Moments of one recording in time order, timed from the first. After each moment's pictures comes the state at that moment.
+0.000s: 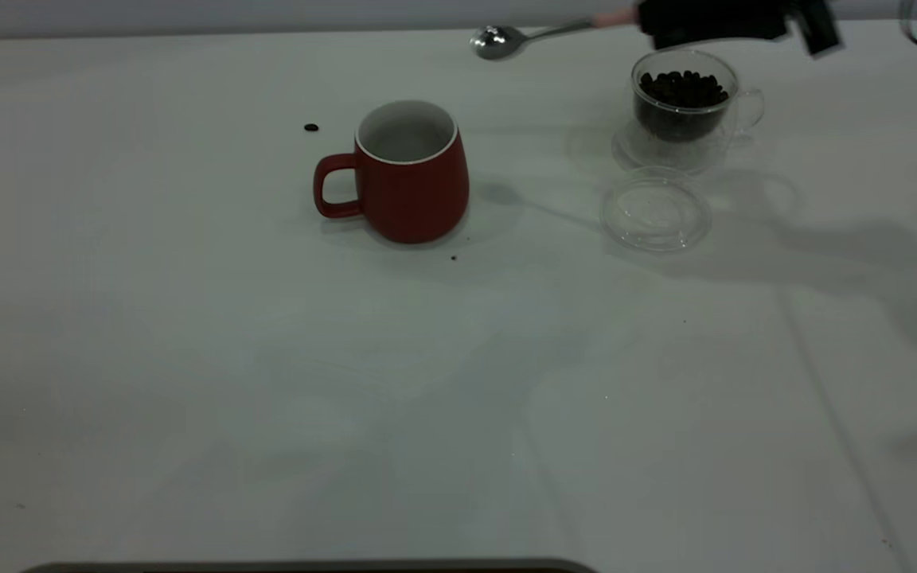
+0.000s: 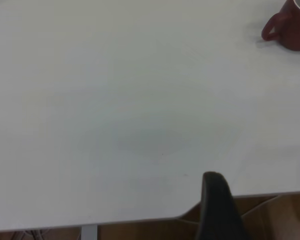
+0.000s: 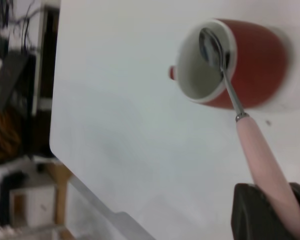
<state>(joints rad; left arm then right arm) -0.06 -0.02 -0.49 -0.01 1.13 0.01 0.00 2.11 -1.16 1.34 0.95 -1.02</state>
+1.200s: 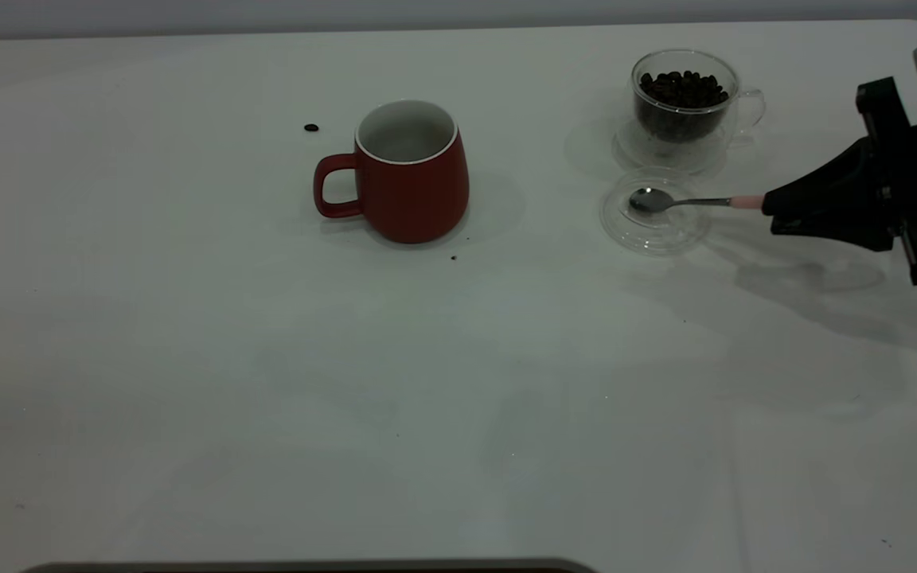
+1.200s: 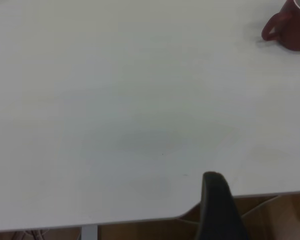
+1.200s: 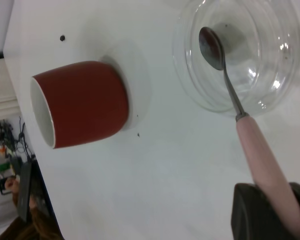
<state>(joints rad) -0.06 -0.02 -0.49 -0.01 1.13 0.01 -0.25 2.40 -0.96 1.62 0.91 -1.30</state>
